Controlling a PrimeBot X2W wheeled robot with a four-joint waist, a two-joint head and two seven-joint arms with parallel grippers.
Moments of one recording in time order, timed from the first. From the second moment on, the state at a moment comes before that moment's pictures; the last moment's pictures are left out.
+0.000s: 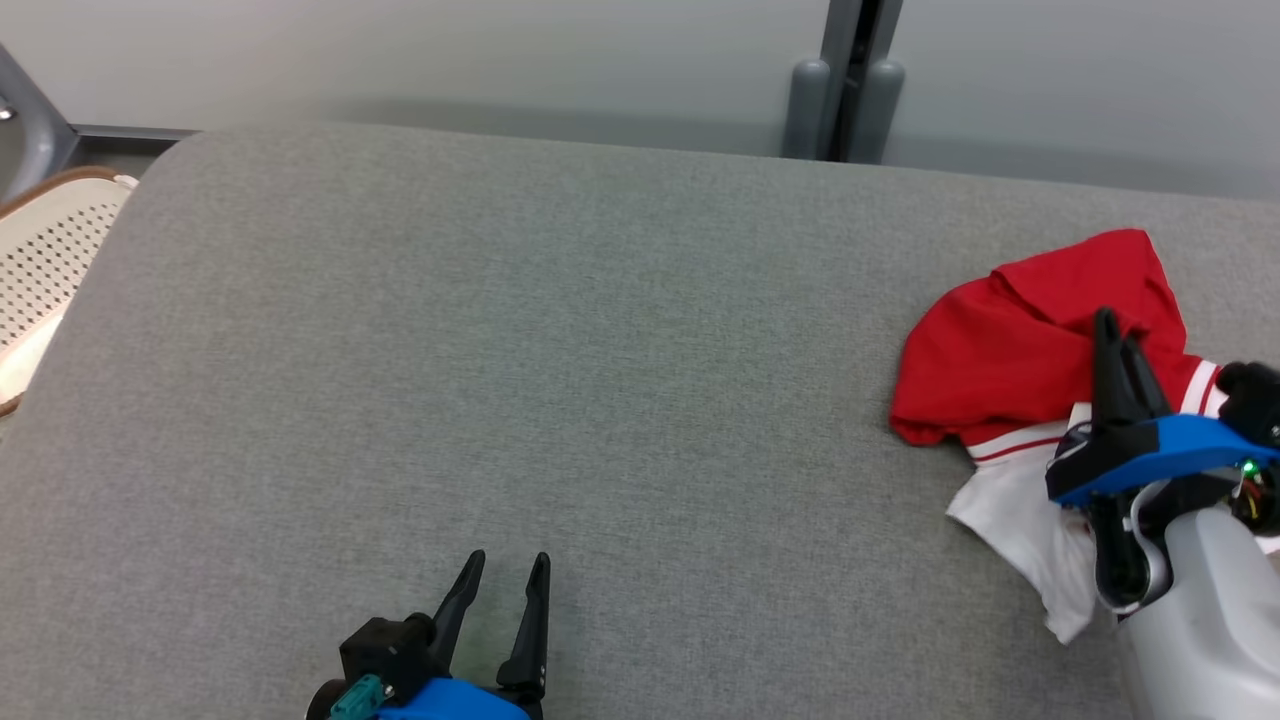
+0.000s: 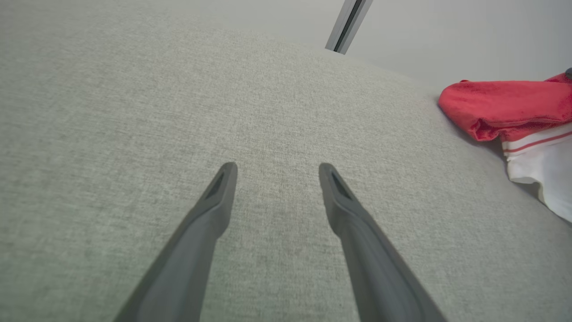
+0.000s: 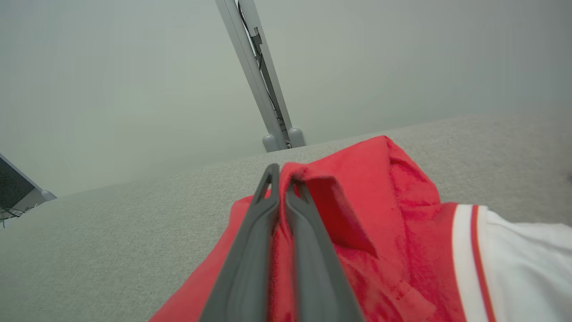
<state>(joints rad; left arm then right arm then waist) -0.07 0.05 -0.32 0.47 -0.40 -0.13 -0.26 -0.49 -0.13 -0.13 0.68 0.34 0.13 -0.24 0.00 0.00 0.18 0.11</state>
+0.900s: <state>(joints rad) -0.03 0.05 -0.36 0.49 -0.43 -0.13 -0.26 -0.63 -0.05 0.61 0.67 0.33 0.13 -0.09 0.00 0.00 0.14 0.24</state>
